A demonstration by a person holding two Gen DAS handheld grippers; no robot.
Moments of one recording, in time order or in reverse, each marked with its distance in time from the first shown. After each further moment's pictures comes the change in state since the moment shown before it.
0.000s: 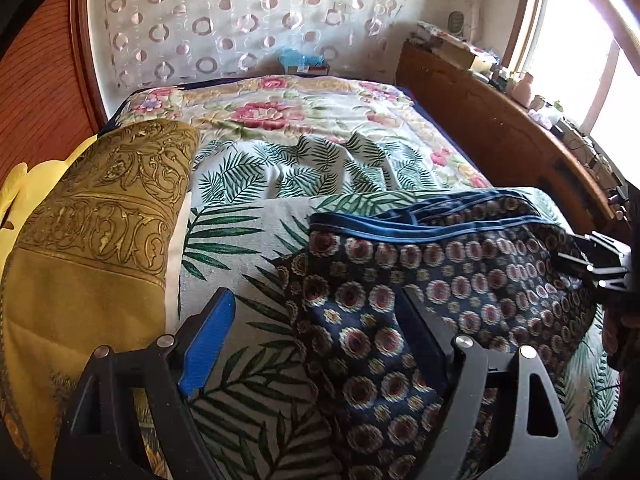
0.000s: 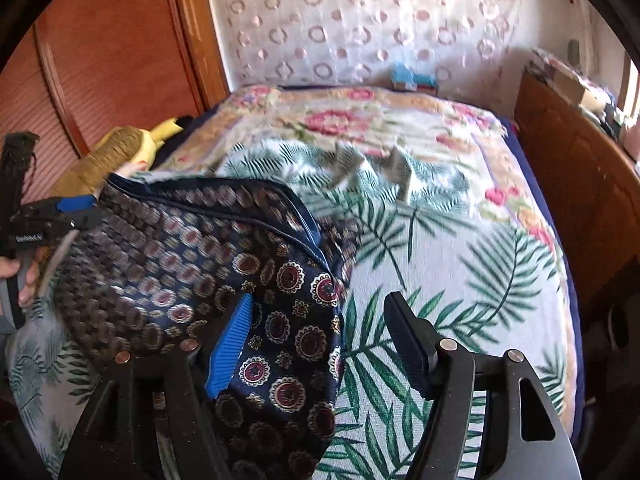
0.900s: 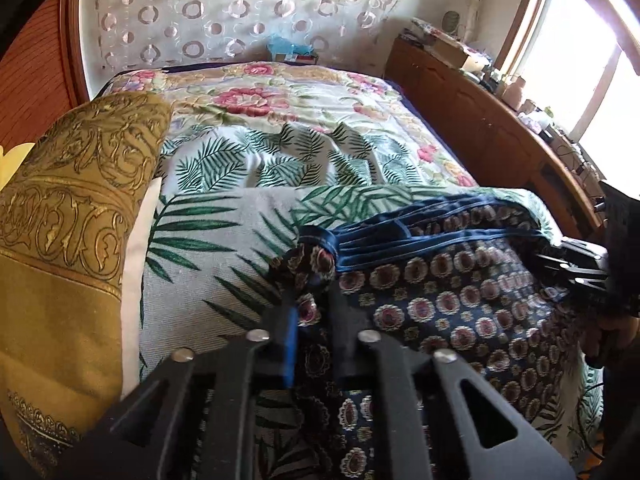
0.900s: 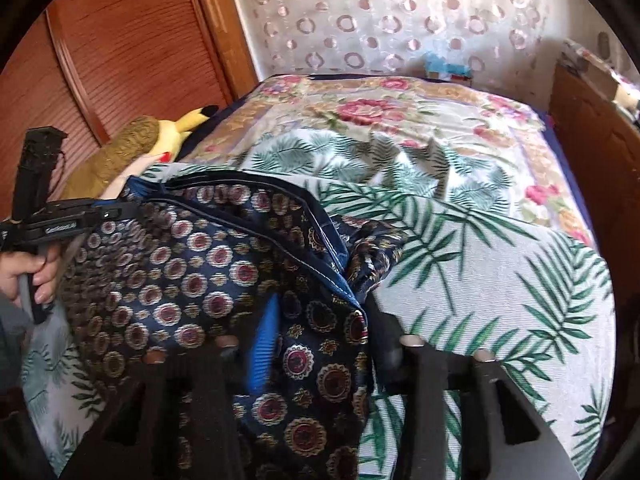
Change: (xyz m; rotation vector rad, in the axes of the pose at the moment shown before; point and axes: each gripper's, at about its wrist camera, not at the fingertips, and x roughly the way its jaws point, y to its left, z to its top) left arm 0.017 0.000 0.002 -0.036 0.024 -0.094; right arm 0.040 -0.007 0.016 -0.023 0.029 0.143
